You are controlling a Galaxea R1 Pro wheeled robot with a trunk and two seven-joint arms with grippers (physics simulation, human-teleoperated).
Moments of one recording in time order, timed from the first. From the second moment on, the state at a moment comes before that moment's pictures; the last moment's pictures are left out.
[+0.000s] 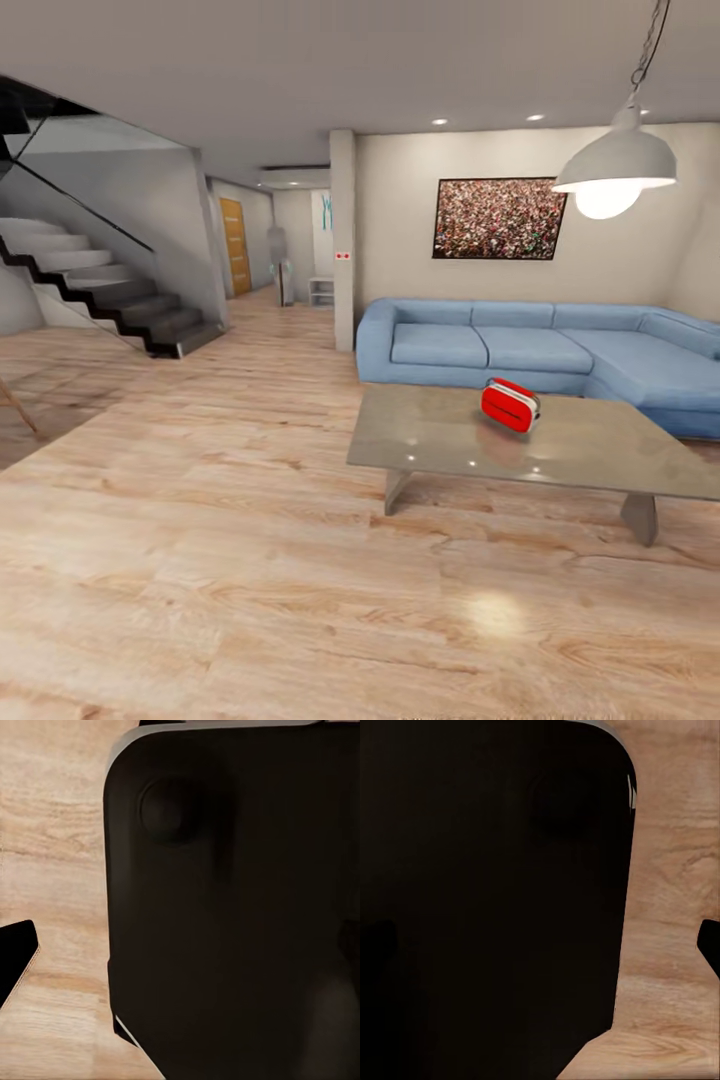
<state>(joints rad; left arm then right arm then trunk) 0.01 0.00 0.01 -0.04 0.02 -0.02 0.00 0.00 0.01 0.01 0.00 0.01 -0.04 0.00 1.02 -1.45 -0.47</state>
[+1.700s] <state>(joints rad) 0.01 0.00 0.01 -0.04 0.02 -0.02 0.00 0.00 0.01 0.00 0.00 0.01 -0.04 0.00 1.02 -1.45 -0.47</state>
